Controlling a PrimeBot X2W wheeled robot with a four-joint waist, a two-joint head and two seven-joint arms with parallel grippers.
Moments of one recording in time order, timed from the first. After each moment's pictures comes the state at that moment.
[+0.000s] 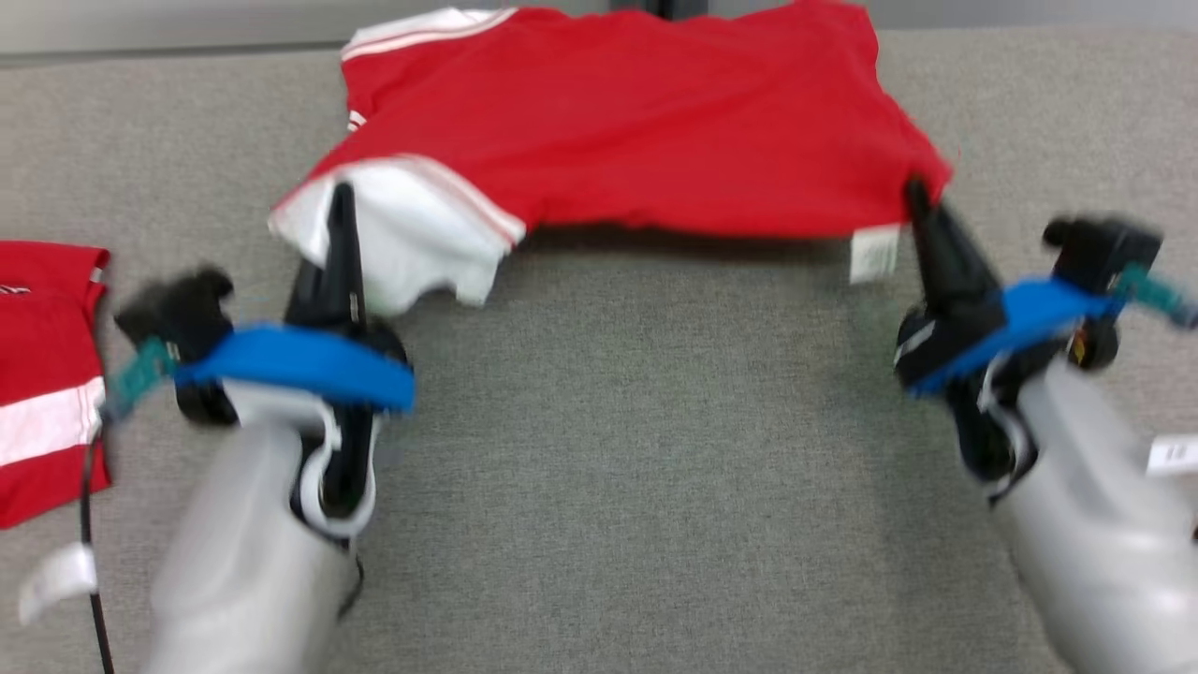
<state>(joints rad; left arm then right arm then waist) -0.60 0.16 -0.29 0.54 -0.79 -0.13 -0.26 -0.74 -0.24 0.35 0.74 0.71 0.13 -0.26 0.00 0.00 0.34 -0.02</state>
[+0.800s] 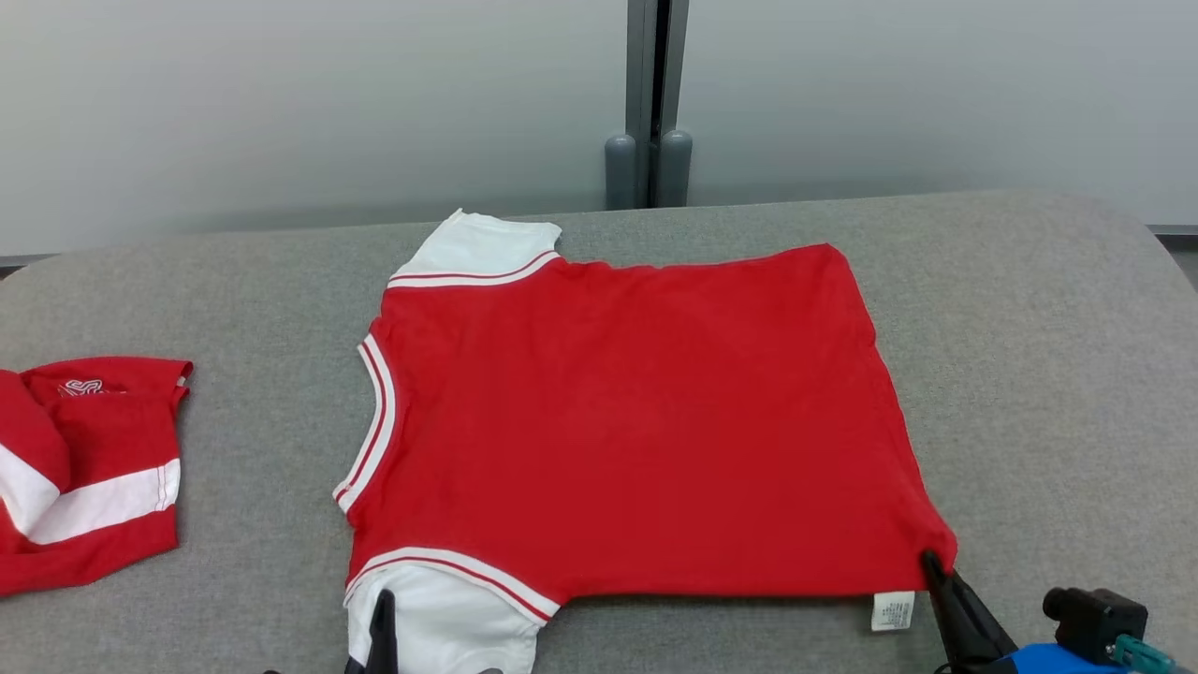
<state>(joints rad) 0.13 0.10 -0.22 0.30 -0.72 -0.13 -0.26 -0.05 -0.23 0.22 0.48 0.62 0.13 -0.26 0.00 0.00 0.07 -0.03</state>
